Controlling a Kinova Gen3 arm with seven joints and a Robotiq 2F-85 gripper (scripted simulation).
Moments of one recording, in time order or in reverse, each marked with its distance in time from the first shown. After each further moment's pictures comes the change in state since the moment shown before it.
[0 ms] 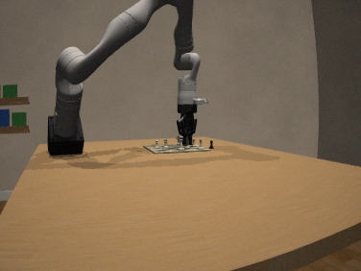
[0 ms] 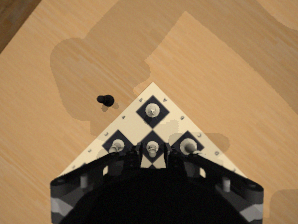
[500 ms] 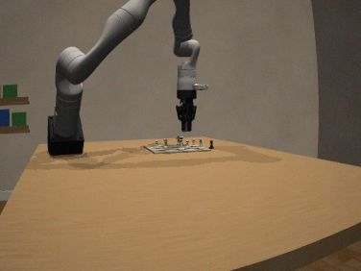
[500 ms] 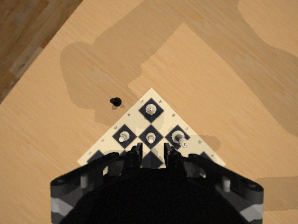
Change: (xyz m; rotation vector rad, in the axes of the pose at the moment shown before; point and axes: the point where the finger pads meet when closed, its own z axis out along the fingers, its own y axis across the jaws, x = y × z) arm -0.001 0.002 -0.055 -0.010 -0.002 -0.002
